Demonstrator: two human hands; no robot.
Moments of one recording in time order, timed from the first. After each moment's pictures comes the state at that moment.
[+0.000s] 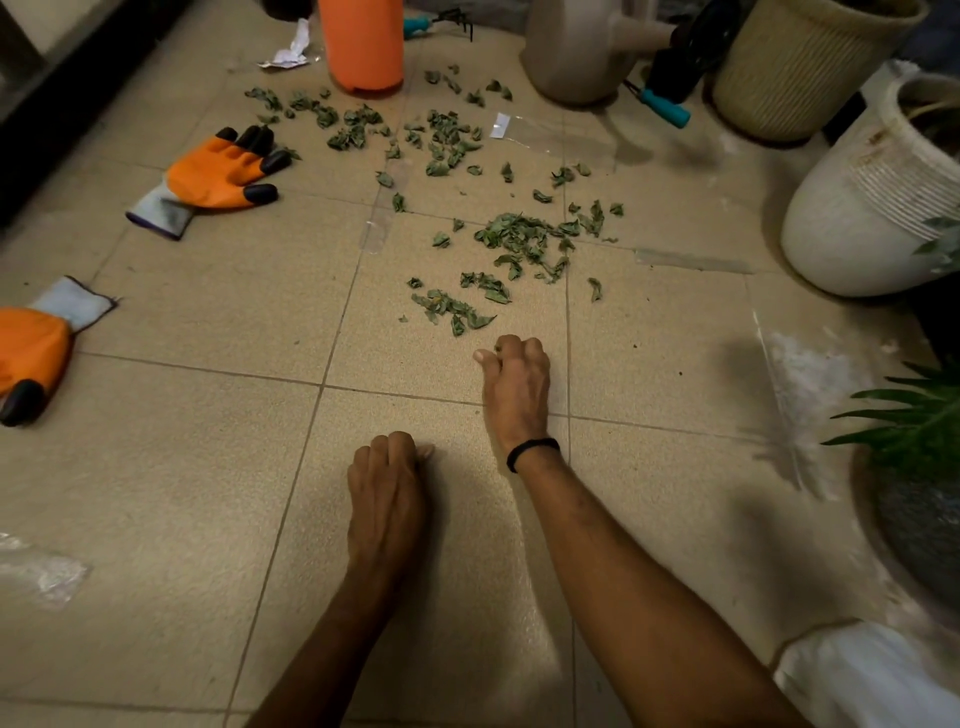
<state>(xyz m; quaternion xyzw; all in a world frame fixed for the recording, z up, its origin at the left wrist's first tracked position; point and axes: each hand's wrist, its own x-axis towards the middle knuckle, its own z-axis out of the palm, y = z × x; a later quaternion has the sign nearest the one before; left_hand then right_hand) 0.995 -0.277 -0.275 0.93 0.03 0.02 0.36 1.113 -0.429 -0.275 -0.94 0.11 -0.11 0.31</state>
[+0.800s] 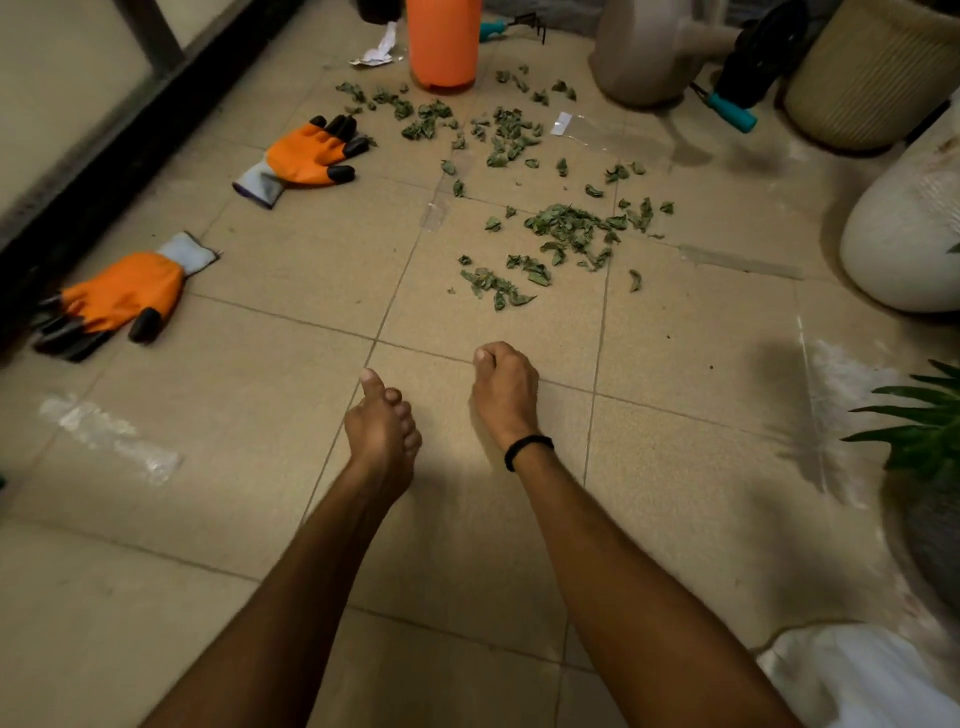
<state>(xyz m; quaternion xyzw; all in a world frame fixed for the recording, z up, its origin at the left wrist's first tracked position) 1.007 -0.259 -0.227 0.47 0.40 -0.03 0.78 1.066 -0.385 -0.259 -0.90 0.09 -0.02 0.42</state>
